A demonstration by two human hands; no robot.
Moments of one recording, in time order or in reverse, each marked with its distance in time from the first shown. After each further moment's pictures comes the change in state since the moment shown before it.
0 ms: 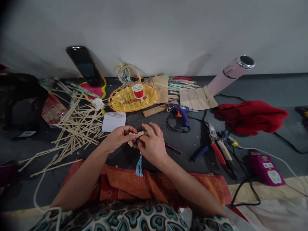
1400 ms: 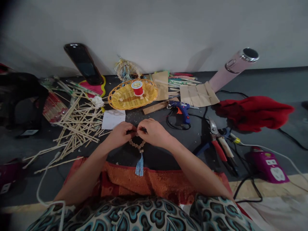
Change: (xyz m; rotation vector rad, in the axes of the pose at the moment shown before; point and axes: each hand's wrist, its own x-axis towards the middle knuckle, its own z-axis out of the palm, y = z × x) left_hand 0.012 0.002 -0.005 1.016 0.067 0.346; right_hand 0.050 0.018 -0.027 0.291 -0.297 -0.149
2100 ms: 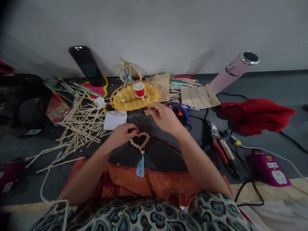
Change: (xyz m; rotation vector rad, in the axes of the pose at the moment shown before) left_hand 0.003 0.006 -0.002 -0.118 0.014 -0.147; right_hand 0.012 0.028 -0.039 0.036 0.268 0.084
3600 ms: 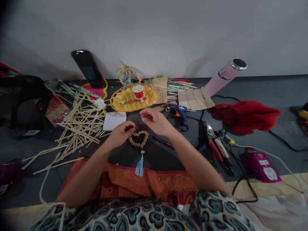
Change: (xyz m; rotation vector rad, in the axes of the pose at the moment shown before) left_hand -0.005 -0.004 0.004 -0.412 0.080 0.051; right_hand -0.003 -0.008 0.018 0.159 -0.127 0.032
